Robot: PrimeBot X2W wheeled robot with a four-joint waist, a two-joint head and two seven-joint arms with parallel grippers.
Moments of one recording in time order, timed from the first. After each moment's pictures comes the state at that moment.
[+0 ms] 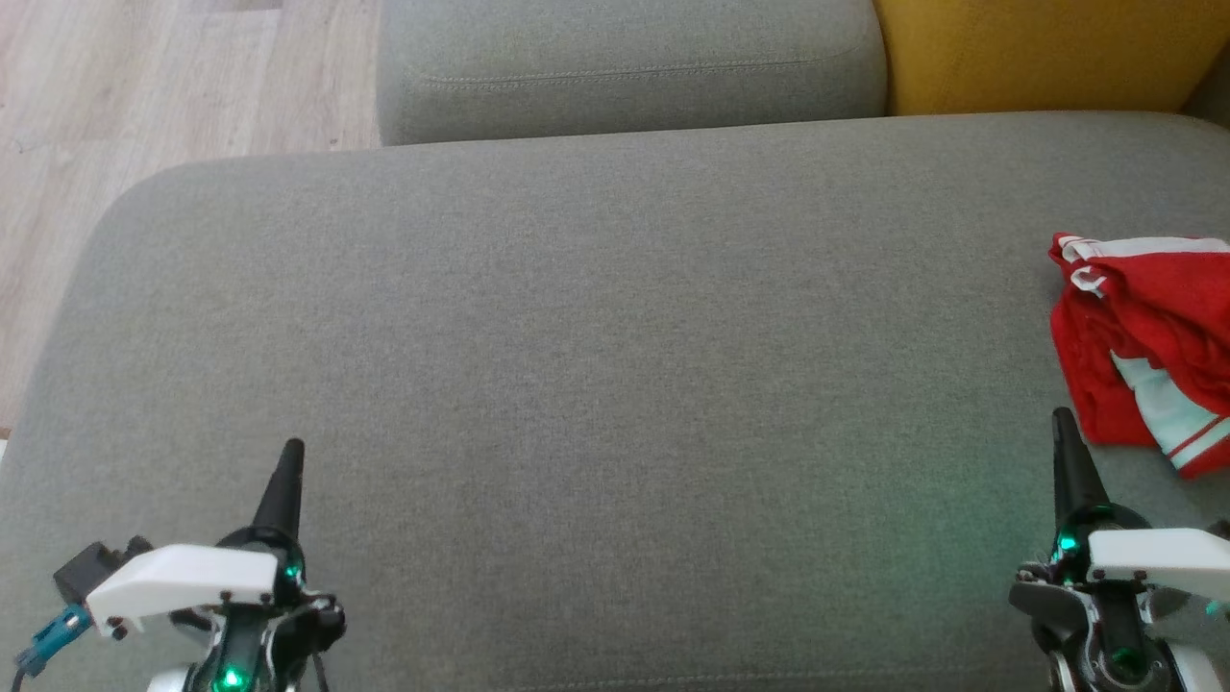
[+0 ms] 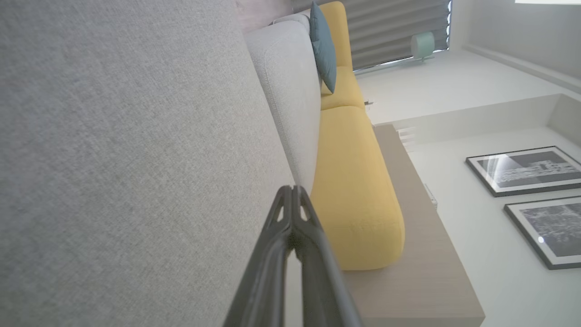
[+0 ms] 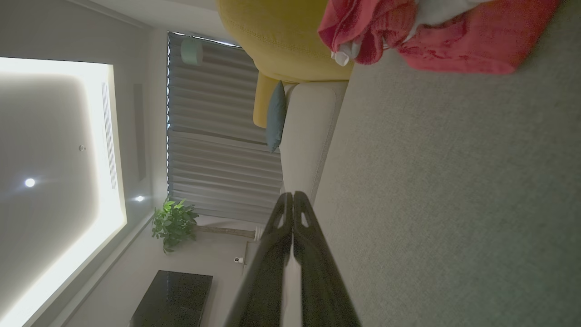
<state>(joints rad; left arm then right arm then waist) -0.03 0.09 -0.04 0.26 -1.41 -0.05 0.03 -0.01 -0.05 -0.08 0.22 1.40 0.13 0.07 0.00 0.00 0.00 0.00</state>
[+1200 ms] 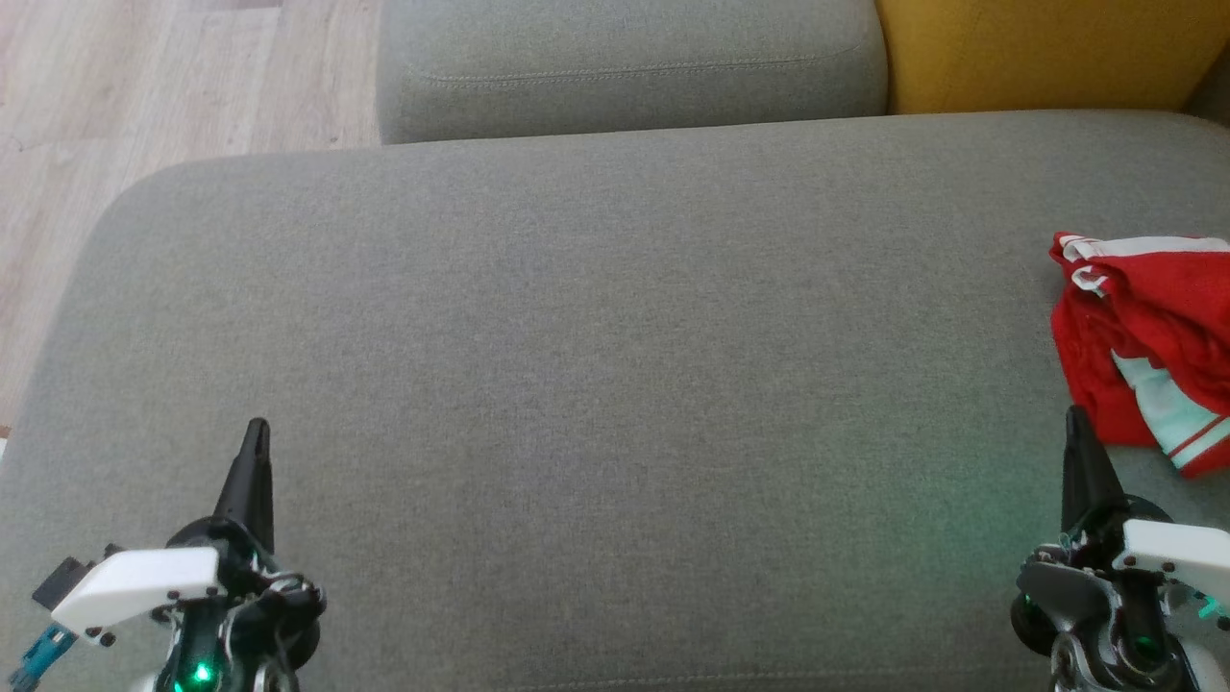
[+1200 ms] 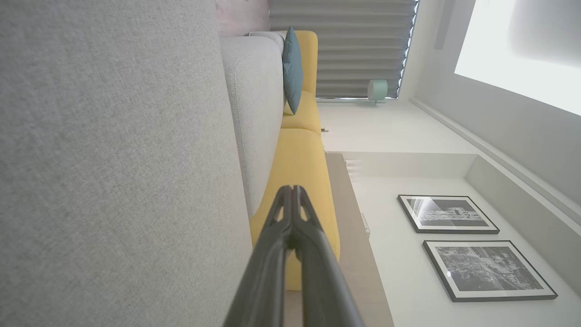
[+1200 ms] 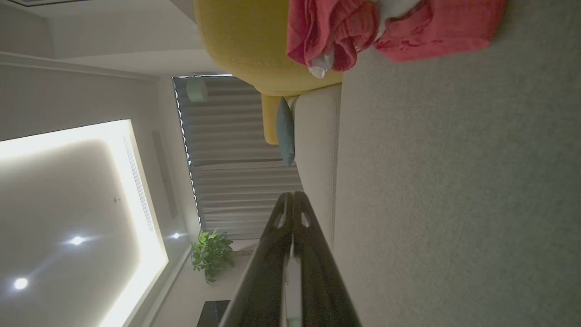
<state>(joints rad) -0.05 0.06 0.05 0.27 -1.63 -0.12 0.09 -0.05 -0.05 -0.11 0.27 1.63 0.13 0.08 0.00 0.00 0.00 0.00</state>
